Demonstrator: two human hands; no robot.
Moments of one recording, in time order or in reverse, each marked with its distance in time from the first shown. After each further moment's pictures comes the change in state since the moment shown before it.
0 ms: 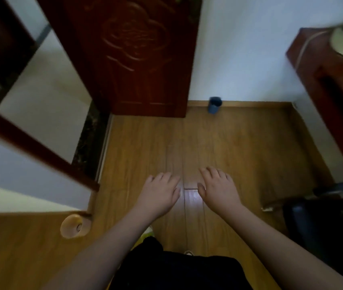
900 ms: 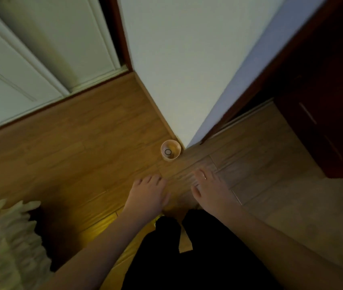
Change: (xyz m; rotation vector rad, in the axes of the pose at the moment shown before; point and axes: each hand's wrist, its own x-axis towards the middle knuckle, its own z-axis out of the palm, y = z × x) left_hand -0.389 -0.256 0.142 -0.405 0.015 -1.060; right_hand 0.010 -0.484 0.128 -0.133 -0.442 -1.066
